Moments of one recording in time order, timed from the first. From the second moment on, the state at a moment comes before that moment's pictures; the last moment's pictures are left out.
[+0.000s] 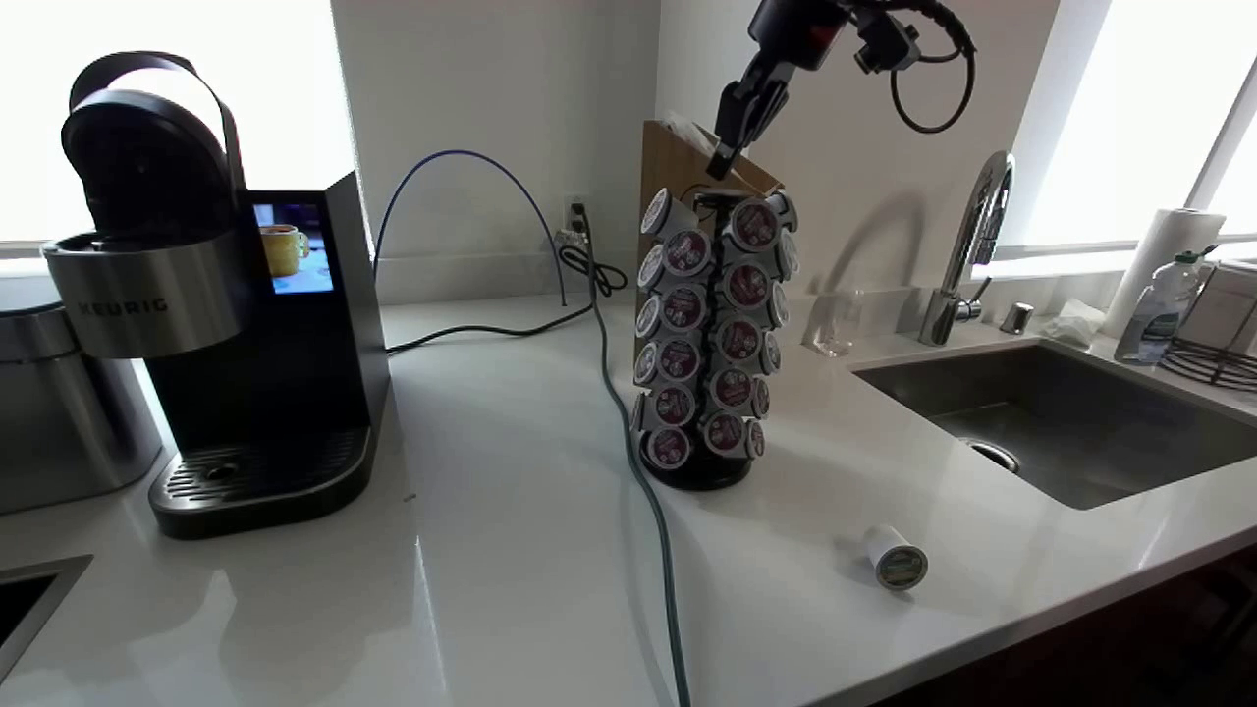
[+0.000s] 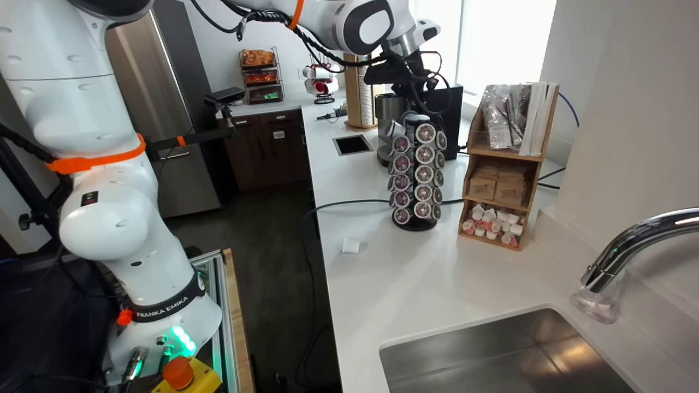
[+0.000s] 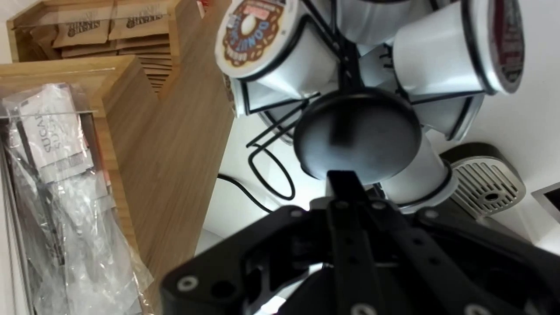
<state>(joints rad) 0.07 0.07 0.04 -1.92 0.08 2.48 -0.42</state>
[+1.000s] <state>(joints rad) 0.06 0.09 0.05 -1.92 0.03 2.49 -0.42</state>
